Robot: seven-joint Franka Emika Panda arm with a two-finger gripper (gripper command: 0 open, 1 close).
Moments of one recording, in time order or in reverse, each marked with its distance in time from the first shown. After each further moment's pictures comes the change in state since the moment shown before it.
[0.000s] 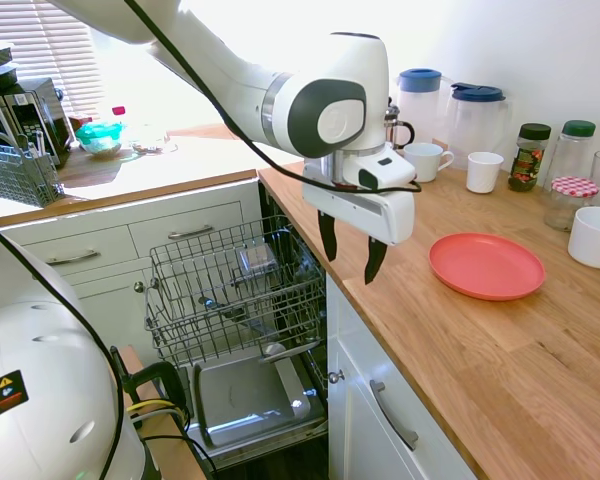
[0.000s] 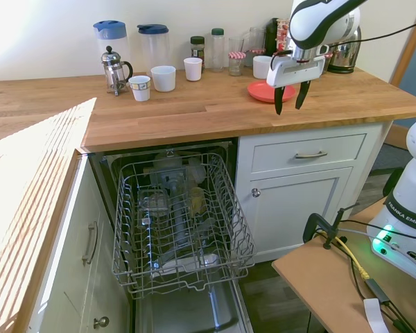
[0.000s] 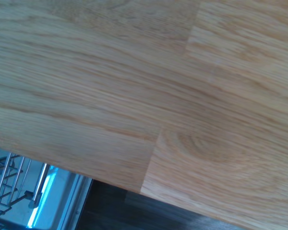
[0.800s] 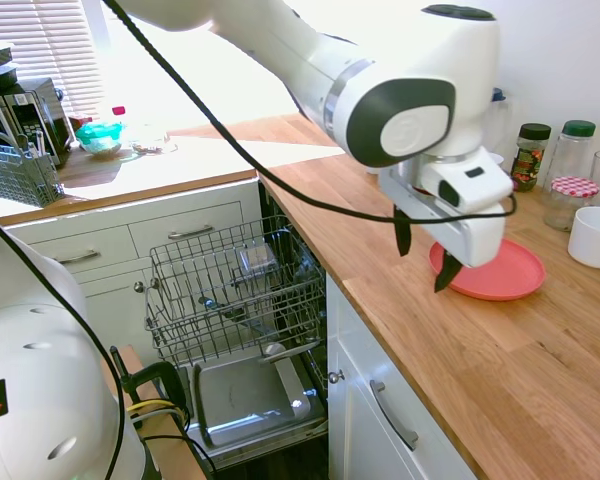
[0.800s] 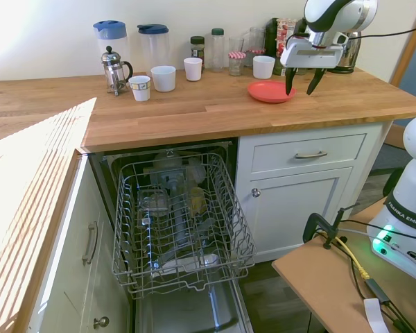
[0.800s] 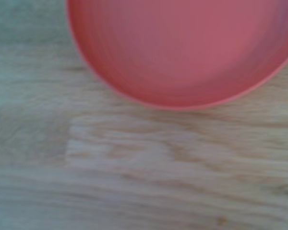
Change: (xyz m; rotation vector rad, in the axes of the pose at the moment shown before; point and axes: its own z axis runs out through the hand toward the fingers) arm 0.112 0.076 -0.029 0.189 0.020 0.297
